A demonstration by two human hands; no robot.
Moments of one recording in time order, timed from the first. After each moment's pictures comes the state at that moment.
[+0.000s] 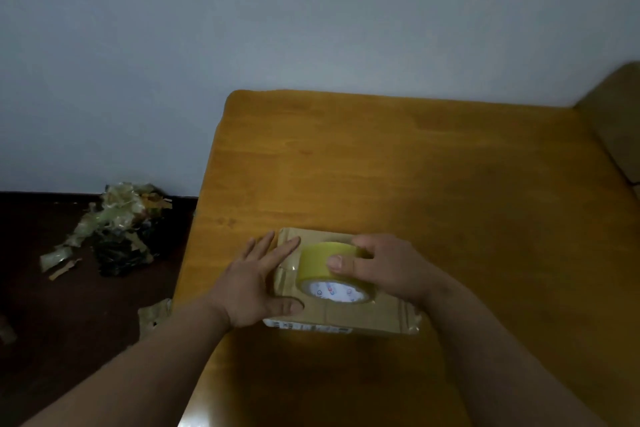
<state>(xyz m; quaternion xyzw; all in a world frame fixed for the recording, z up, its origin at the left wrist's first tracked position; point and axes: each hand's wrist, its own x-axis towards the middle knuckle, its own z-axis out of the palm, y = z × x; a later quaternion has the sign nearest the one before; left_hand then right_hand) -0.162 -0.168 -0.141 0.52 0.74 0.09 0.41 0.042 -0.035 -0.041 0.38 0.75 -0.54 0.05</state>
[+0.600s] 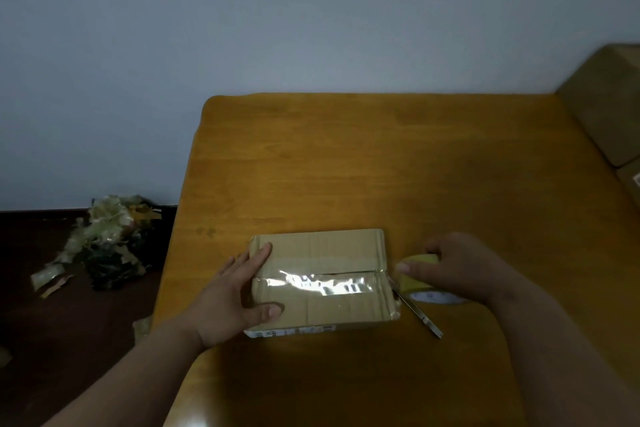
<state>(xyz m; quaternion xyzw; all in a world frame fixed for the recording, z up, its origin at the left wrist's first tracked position) -0.151 -0.172 -0.128 0.44 0.73 0.20 0.48 0.139 0.025 -0.055 0.49 0.81 -0.31 0.13</state>
